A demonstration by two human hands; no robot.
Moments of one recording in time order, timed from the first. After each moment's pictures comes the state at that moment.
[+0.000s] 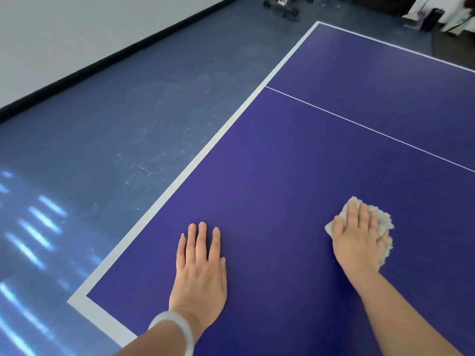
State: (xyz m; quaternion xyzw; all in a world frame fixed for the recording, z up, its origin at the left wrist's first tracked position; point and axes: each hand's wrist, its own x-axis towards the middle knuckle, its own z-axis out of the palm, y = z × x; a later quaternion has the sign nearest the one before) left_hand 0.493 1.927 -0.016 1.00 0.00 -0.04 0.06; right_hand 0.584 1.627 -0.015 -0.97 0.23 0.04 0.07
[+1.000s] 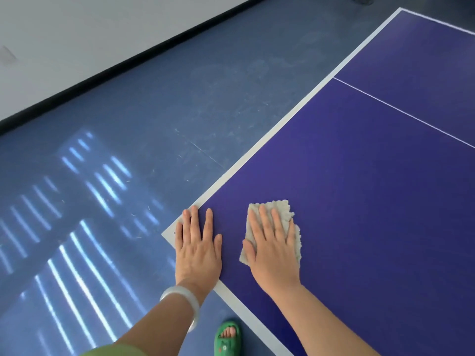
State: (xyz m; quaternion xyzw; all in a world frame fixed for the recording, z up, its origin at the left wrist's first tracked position) left_hand 0.429 2.024 -0.019 0.98 0.17 -0.01 0.10; right_hand 0.477 1.862 -0.017 -0.98 -0.19 0.09 0.03
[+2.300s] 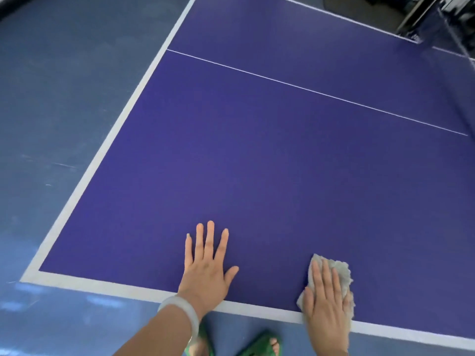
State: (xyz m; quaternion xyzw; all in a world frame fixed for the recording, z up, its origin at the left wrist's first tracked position) left_hand 0.377 1.851 -0.006 0.96 -0.24 -0.15 0.05; right_hand 0.231 1.619 -0.006 -0.95 0.31 0.04 0.05
